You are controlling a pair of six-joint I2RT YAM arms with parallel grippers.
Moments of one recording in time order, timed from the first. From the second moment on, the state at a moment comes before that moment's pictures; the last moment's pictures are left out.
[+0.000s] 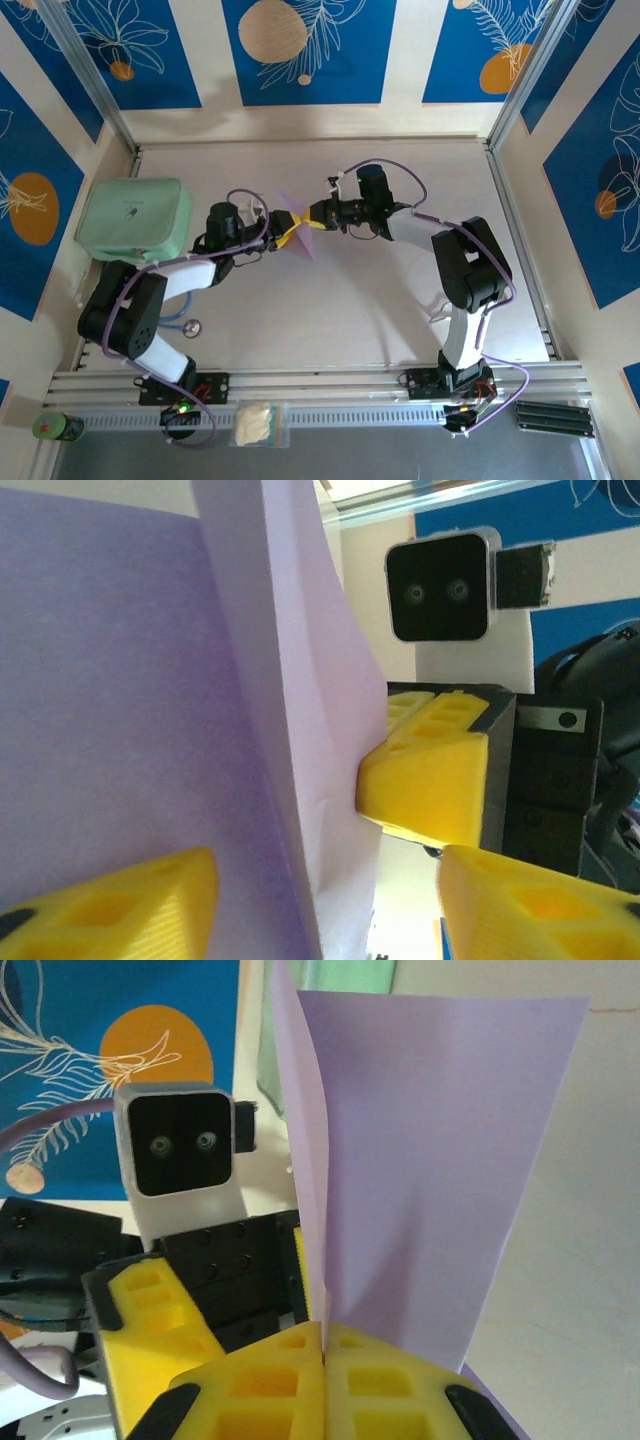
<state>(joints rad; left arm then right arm) -0.38 1.56 0.67 0.61 0.70 -1.16 0.44 1.87 1.15 0.22 -1.01 0.96</state>
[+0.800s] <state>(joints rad) -0.38 1.62 0.68 0.79 0.74 -1.23 0.43 1.87 1.15 0.32 -1.06 1.06</state>
